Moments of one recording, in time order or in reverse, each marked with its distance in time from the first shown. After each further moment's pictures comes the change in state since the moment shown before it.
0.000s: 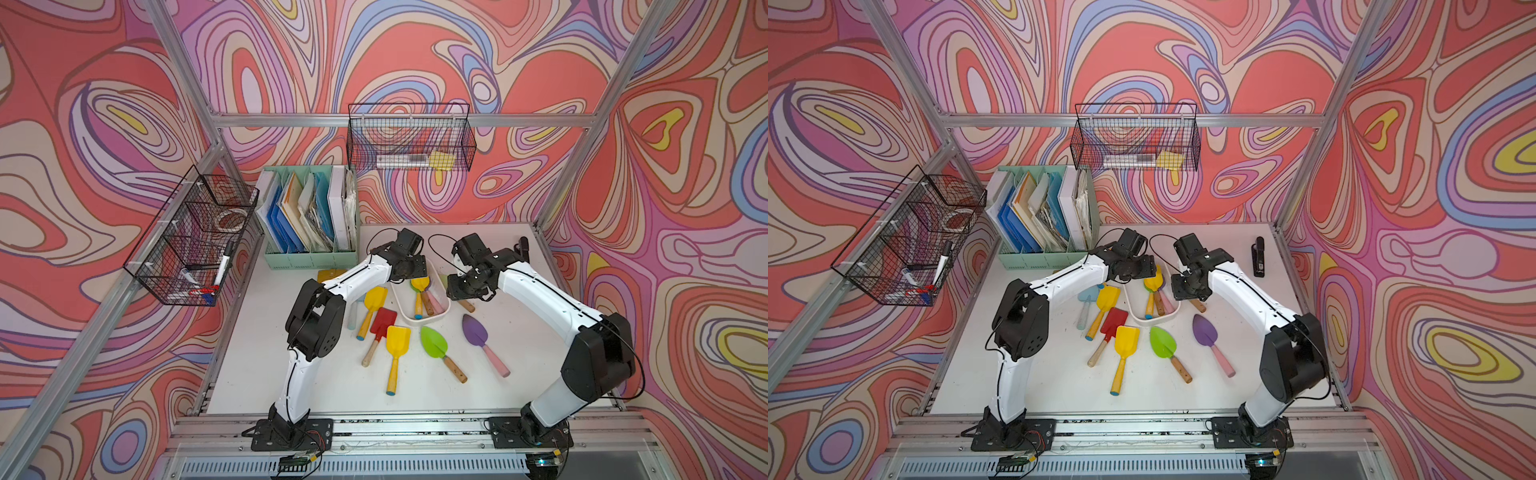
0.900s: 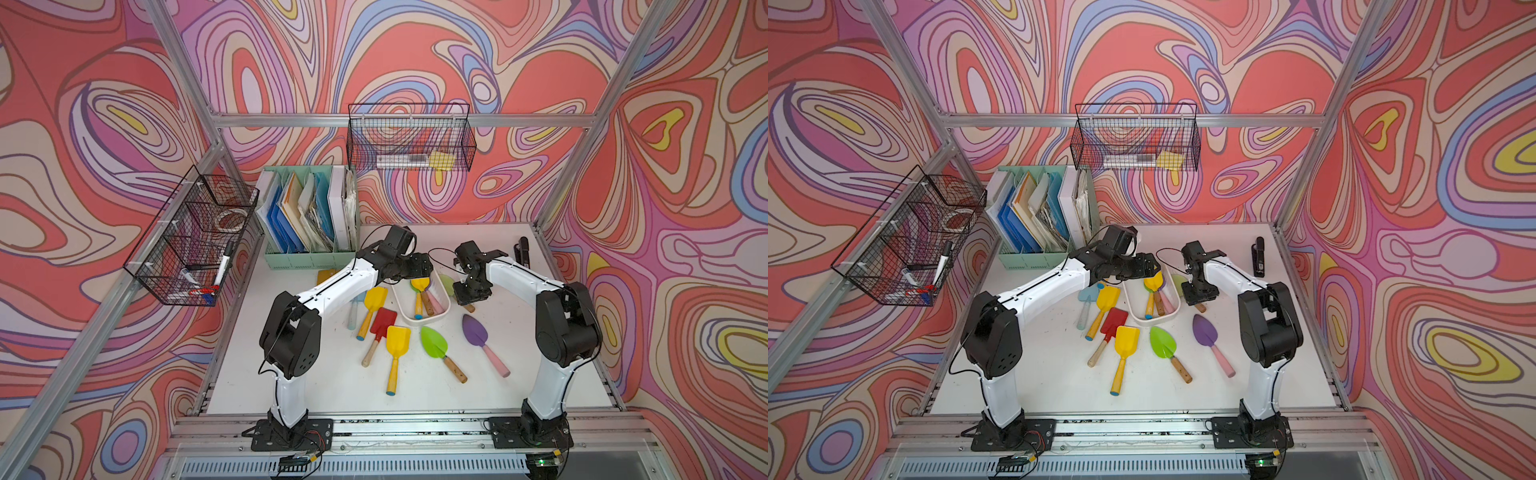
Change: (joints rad) left arm -0.004 -0.182 -0.135 0.053 0.194 0.015; right arm -0.091 0.262 -0.013 0.074 0.086 -0.204
